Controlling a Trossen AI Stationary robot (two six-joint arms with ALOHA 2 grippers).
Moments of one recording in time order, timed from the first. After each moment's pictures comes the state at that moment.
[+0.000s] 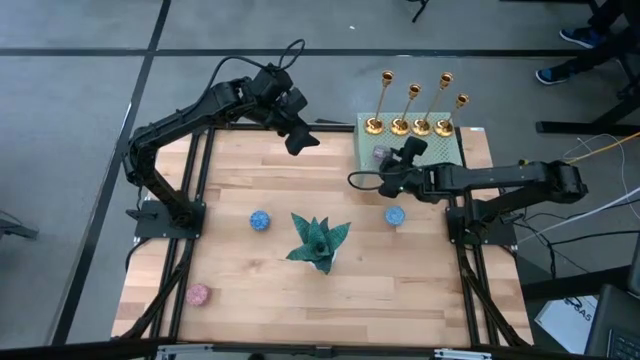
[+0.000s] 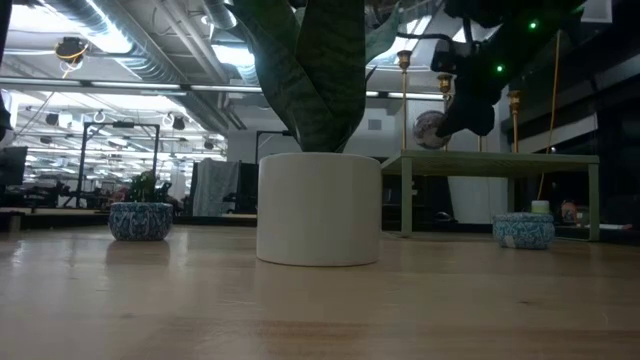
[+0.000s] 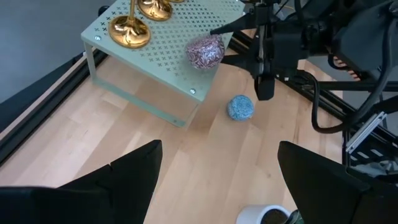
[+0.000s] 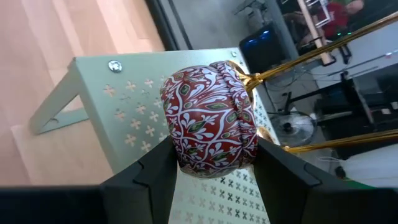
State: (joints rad) left arm 0.48 1.59 1.77 -0.90 0.31 -0.24; right arm -0.06 1.21 0.78 -0.46 0.89 -0.17
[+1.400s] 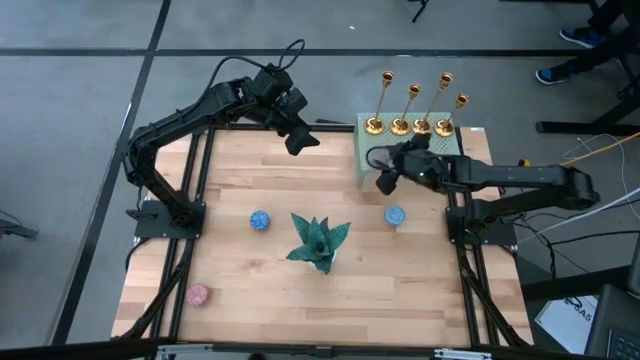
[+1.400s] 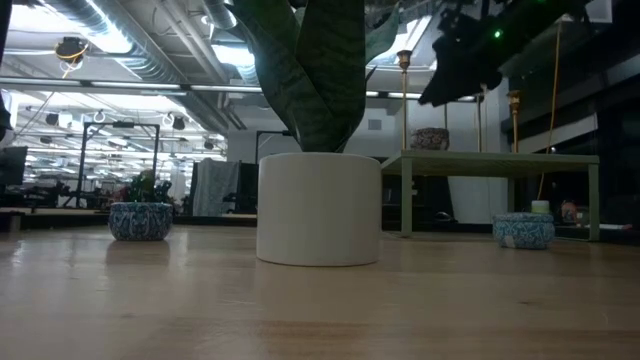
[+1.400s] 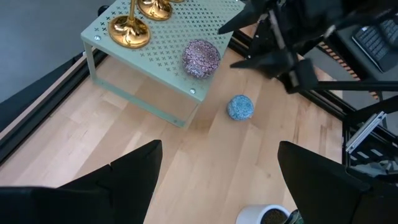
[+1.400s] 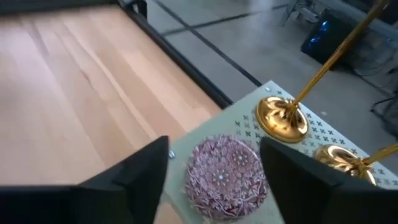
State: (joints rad) left arm 0.48 1.59 1.77 -0.90 0.31 -0.24; right arm -0.12 1.06 0.78 -0.33 0.58 0.15
